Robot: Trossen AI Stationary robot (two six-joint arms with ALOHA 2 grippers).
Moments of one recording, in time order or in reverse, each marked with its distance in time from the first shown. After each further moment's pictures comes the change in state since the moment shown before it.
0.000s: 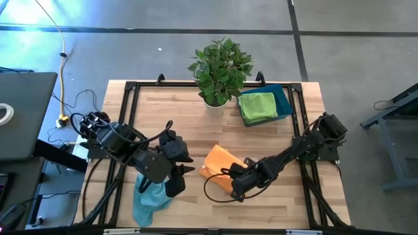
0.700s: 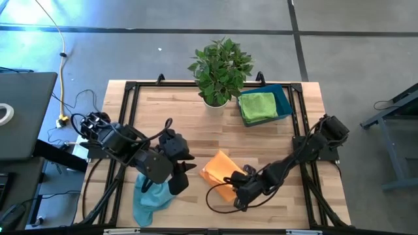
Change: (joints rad) left arm 0.000 0.004 0.000 0.000 -0.050 -0.055; right arm 0.080 -0.009 0.004 0.085 0.020 -0.008
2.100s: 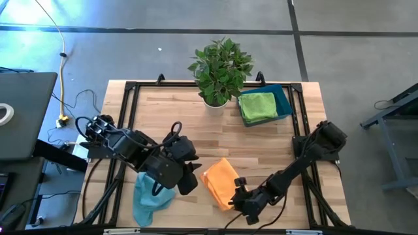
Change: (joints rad) left arm 0.013 0.054 0.000 -0.008 -0.050 -0.075; right arm 0.116 0.075 -0.110 0.356 0.041 -0.587
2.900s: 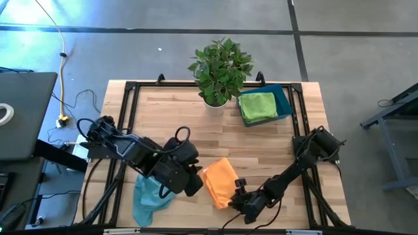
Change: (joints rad) left arm 0.000 0.005 -0.105 0.019 0.018 -0.145; right arm 0.002 0.135 -0.058 0.106 0.073 0.027
